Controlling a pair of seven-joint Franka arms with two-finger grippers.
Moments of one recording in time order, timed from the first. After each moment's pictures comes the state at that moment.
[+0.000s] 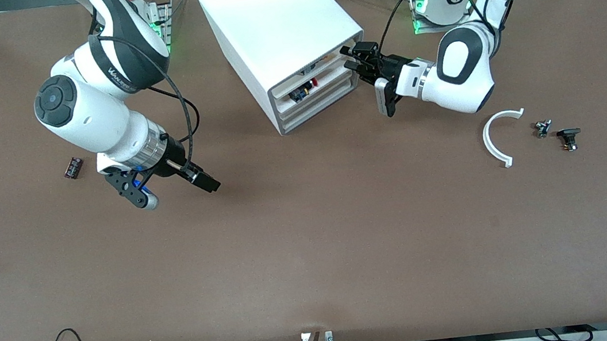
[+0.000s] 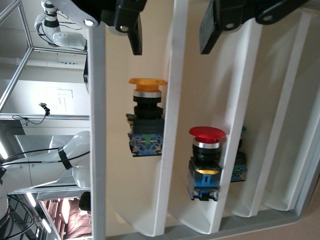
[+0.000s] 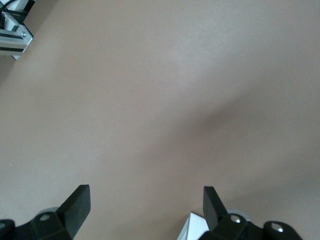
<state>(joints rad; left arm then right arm) -0.06 0.22 -0.29 -2.28 -1.14 1.65 0.94 0.36 0.30 0.05 -1.66 0.25 2.12 1.04</state>
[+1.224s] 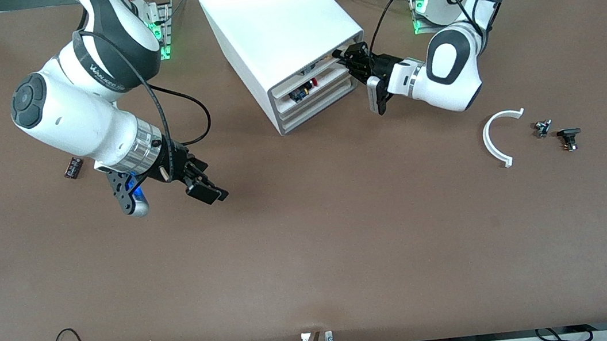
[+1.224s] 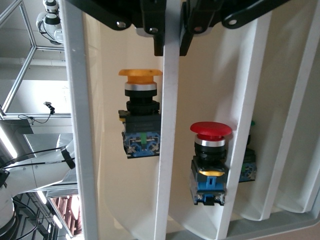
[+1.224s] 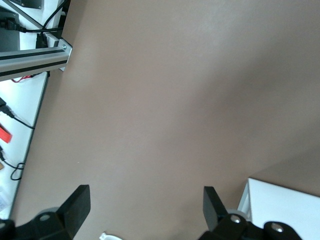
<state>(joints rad) -0.04 0.26 -0.35 -2.30 -1.20 1.70 1.01 0.36 0.35 0.05 -1.52 0.40 2.12 1.20</state>
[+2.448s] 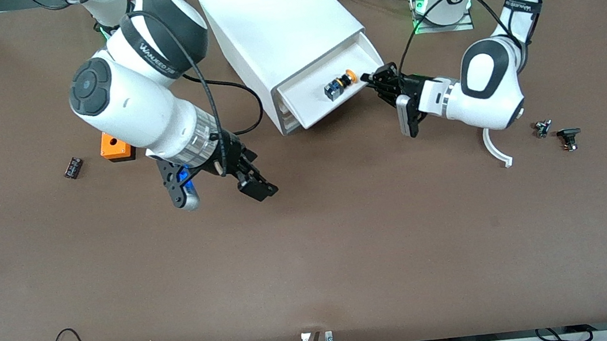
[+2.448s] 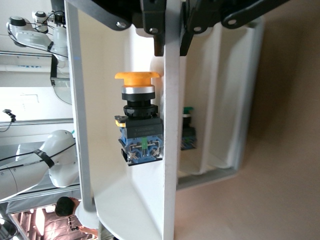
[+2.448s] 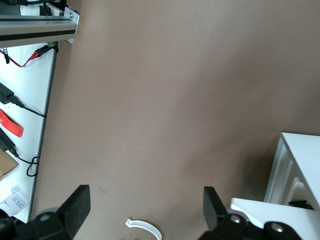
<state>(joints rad) 0.10 0.32 -0.34 -2.08 -0.94 1.69 0.95 0.49 0.58 0.05 -1.13 0.33 1.99 1.51</state>
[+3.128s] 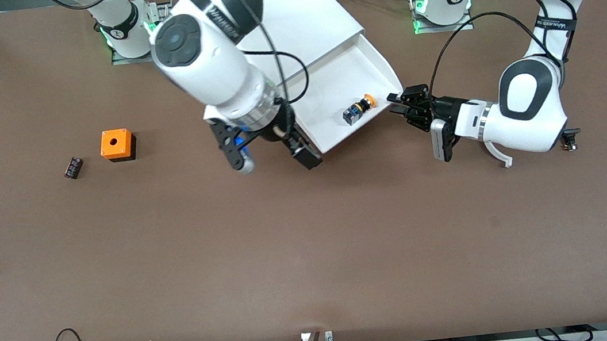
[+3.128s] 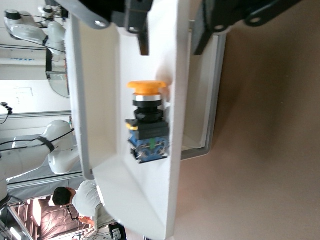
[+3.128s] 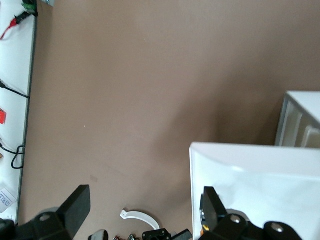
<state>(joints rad) 0.19 0.41 -0.33 -1.91 -0.86 1.60 0.90 0.66 0.62 0.05 -1.08 0.23 2.02 1.74</state>
